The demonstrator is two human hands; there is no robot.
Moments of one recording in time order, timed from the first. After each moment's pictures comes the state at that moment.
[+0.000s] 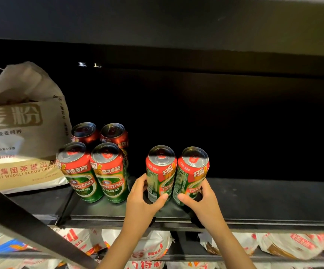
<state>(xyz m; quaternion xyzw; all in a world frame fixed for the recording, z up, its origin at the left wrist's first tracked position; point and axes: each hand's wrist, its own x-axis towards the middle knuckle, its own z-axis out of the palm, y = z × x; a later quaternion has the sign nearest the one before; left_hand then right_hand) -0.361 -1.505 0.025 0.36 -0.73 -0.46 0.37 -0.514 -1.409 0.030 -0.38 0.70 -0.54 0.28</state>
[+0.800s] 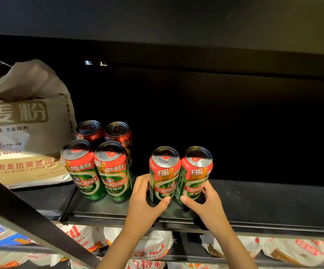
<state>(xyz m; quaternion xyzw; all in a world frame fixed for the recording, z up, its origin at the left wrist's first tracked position) -0.358 -1.504 0.024 0.33 -0.75 -0.43 0.37 -0.516 -1.406 0.030 -0.40 0.69 -0.53 0.29</state>
